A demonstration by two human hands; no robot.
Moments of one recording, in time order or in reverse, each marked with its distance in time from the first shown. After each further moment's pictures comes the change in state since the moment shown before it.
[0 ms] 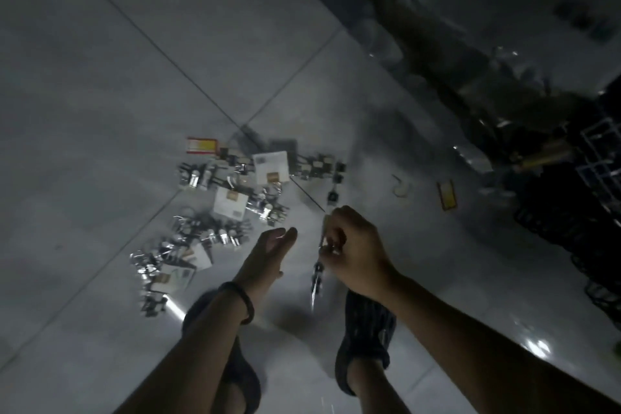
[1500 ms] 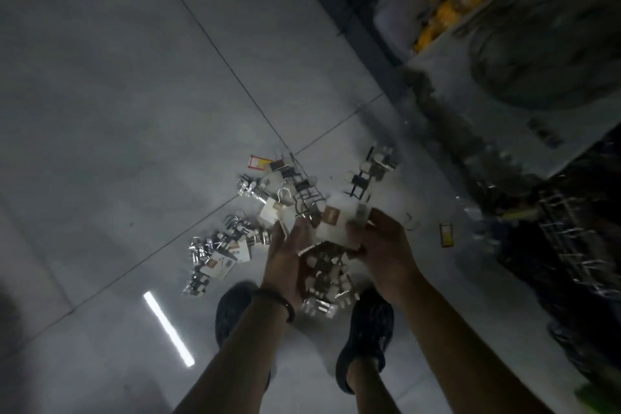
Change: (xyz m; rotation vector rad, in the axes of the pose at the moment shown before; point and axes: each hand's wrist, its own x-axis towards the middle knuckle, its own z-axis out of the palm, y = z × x) left_hand -0.144 0.059 -0.024 -0.821 0.001 0.162; right_hand -0.011 -0.178 -0.047 0.689 0.037 0.462
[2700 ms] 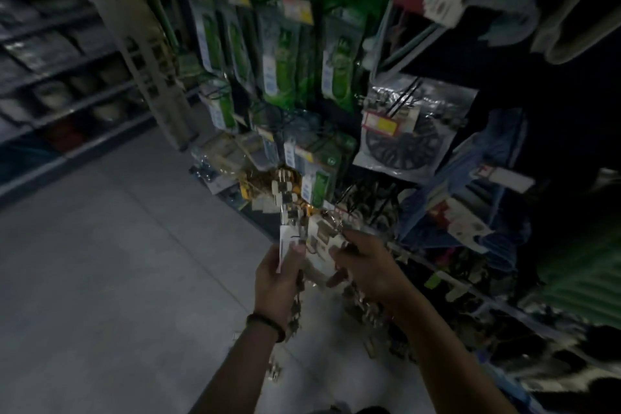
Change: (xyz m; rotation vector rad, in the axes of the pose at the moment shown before) left_hand -0.528 0.119 0.355 0.485 -0.281 0.816; right_hand -0.464 -0.441 -0.181 -0.234 0.048 -0.509
